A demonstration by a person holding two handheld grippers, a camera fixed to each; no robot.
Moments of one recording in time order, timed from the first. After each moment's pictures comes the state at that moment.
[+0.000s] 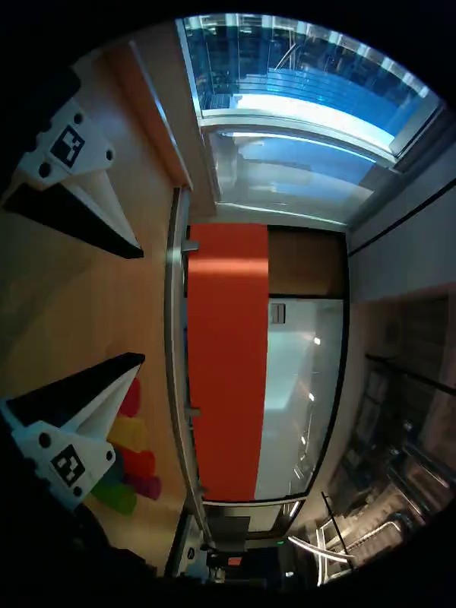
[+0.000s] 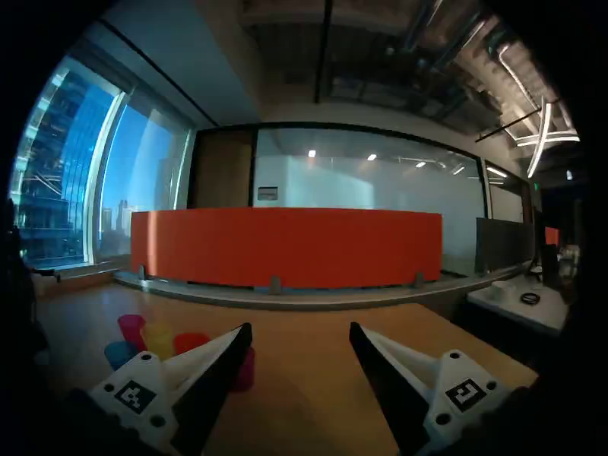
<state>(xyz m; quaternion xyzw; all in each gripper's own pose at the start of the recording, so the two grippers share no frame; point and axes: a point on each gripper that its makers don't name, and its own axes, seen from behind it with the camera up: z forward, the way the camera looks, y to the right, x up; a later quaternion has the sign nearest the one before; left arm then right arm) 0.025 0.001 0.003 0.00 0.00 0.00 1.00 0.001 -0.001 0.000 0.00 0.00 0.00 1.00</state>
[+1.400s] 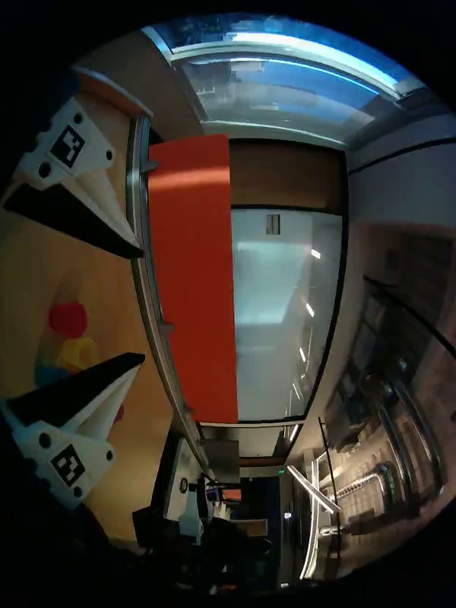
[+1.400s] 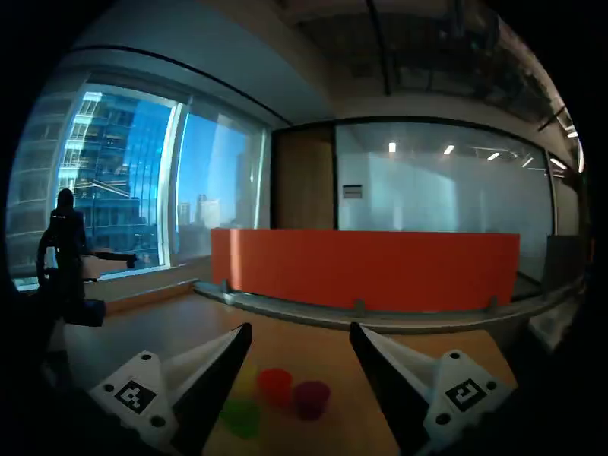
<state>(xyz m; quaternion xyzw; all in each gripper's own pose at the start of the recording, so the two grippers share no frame) 0.165 0.084 0.016 -0.22 -0.01 0.01 0.97 0.100 -0.086 -0.008 0.21 -0.02 0.00 0.98</state>
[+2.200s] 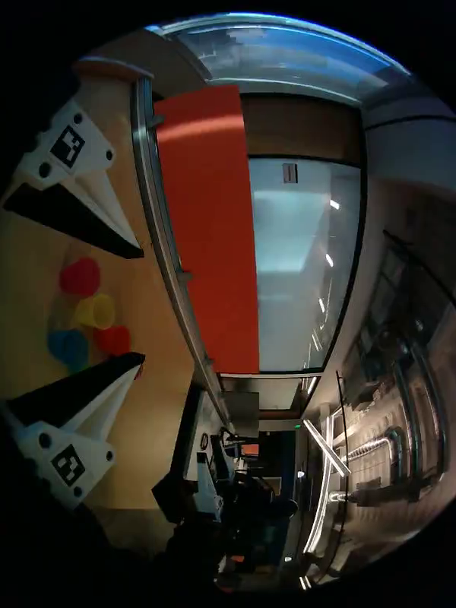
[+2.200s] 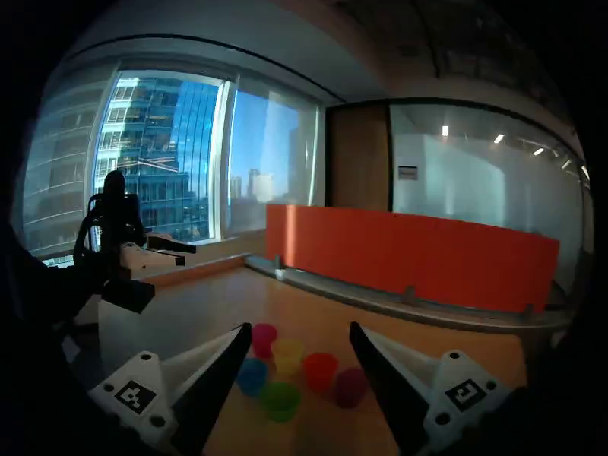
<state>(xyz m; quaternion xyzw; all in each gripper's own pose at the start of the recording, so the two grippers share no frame) 0.136 0.129 0.006 -0.34 -0.06 0.04 0.94 0.084 -0.135 -0.032 0.33 -0.08 -0.04 0.94</state>
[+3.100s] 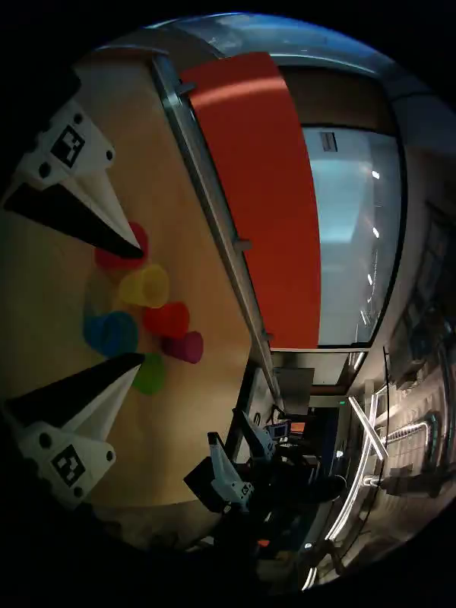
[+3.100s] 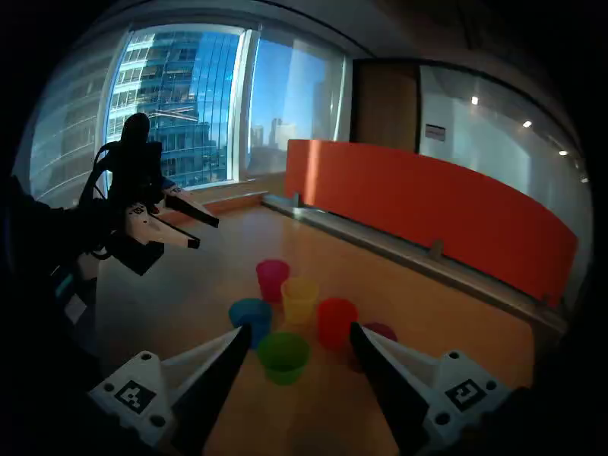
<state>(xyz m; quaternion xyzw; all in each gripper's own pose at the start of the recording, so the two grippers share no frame) 0.027 0.166 0.017 -0.39 -0.16 0.09 0.90 -0.021 -0.145 -0.019 0.36 -0.18 -0.10 0.91</state>
